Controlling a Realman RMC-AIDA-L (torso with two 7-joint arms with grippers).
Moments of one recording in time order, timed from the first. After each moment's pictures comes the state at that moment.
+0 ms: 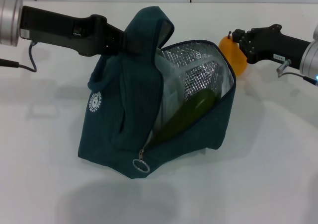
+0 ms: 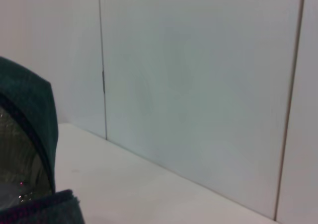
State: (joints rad) left arm -0.67 -1.95 0.79 0.94 1.96 1.83 -2.62; right arm 0.79 2.03 -0.91 -0.21 -1.43 -0.98 0.90
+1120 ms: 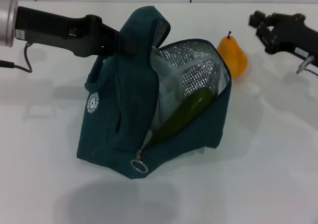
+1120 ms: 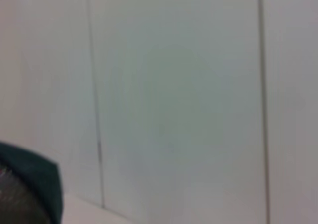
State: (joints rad) left arm -0.66 -1.94 0.79 0.94 1.96 1.83 -2.63; right arm 0.67 2.03 -0.94 -0.29 -1.24 -1.16 0.85
